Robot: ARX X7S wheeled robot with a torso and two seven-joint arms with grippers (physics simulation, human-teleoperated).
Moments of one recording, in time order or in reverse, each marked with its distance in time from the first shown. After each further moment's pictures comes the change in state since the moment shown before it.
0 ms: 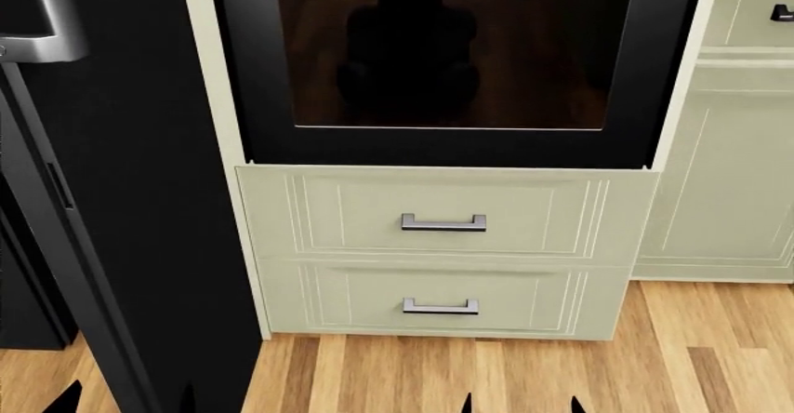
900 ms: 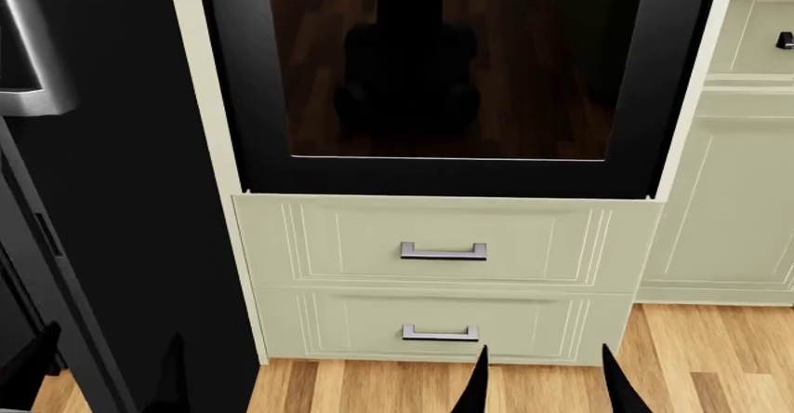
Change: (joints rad) left arm 0.010 -0.091 0.015 0.313 -0.060 -0.122 -0.009; right arm -0.012 0.085 -0.017 -0.361 -0.070 0.248 0.104
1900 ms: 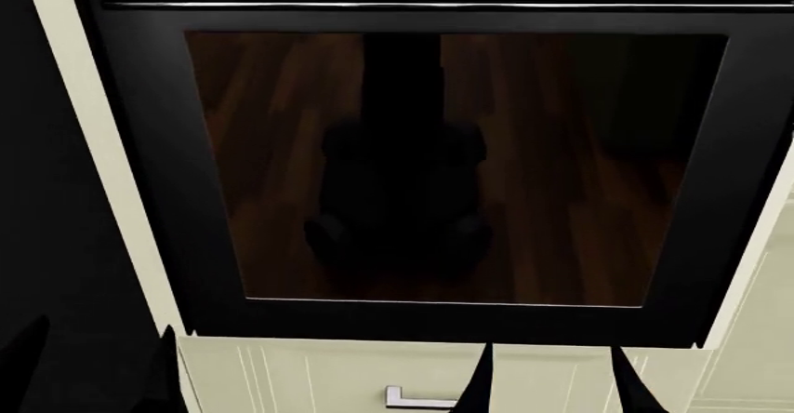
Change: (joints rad) left arm 0.017 -0.025 0.006 0.080 -0.027 -0.013 -0.027; right arm -0.002 0.028 -0.005 -0.076 0.013 0.051 0.027
